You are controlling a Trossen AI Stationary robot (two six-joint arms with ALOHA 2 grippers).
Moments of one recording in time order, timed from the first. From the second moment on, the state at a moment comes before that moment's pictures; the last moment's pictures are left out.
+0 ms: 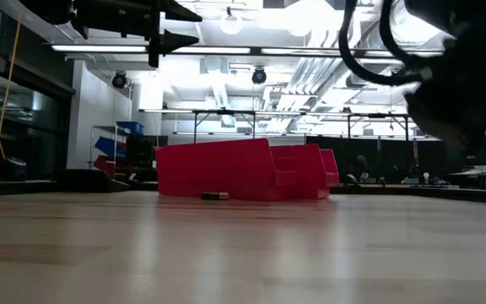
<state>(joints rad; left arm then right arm) 0.53 1.05 0.72 0.36 0.20 -0.46 0.51 1.97 1.27 -0.67 -0.75 1.31</state>
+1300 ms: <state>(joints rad) 0.53 1.05 0.72 0.36 0.26 -0.32 0.54 2.14 1.29 -0.69 -0.71 1.56</state>
